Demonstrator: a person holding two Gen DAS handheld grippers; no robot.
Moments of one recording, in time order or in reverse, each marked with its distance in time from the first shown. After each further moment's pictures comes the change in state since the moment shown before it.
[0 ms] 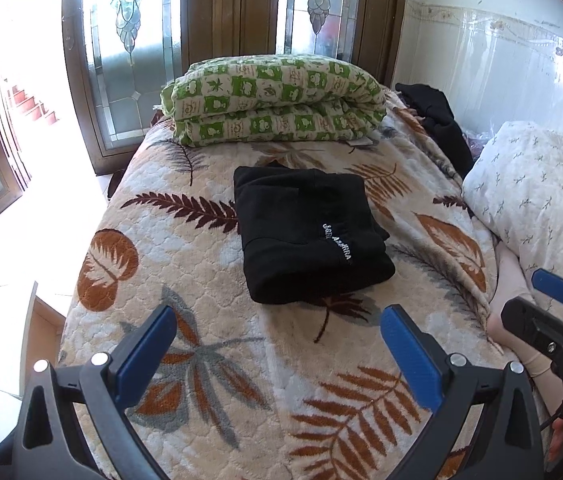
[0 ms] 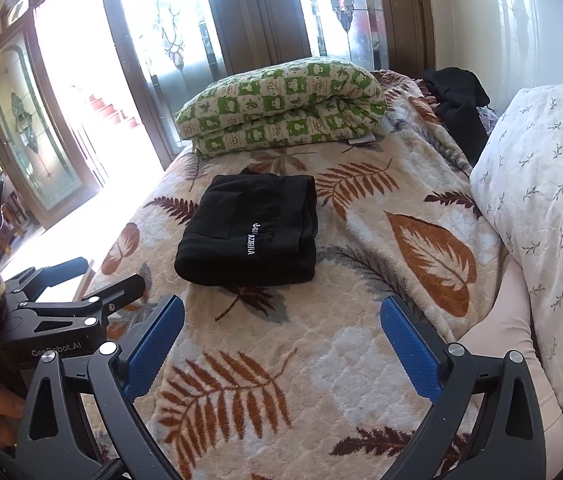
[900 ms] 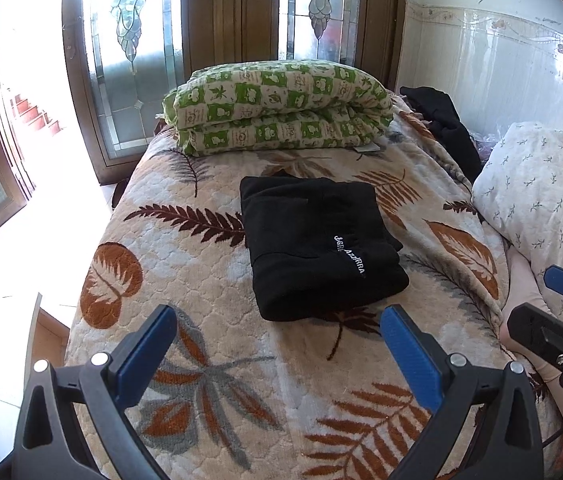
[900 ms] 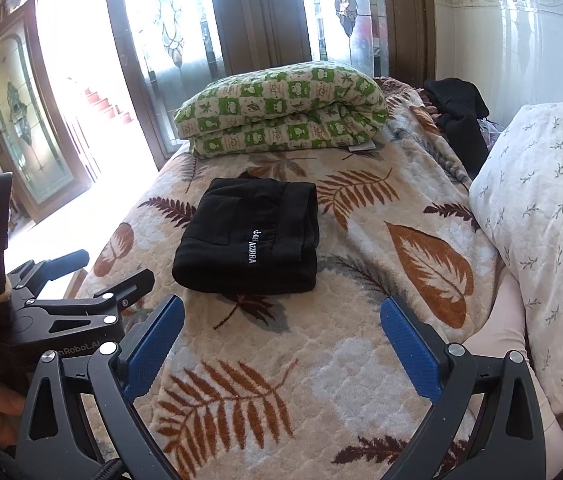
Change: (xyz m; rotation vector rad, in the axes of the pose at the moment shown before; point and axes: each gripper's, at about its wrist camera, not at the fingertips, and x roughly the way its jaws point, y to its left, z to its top) left arm 0.010 0.001 0.005 0.019 -0.028 0.035; right arm 0.008 0.015 0.010 -0.037 0.003 -0.035
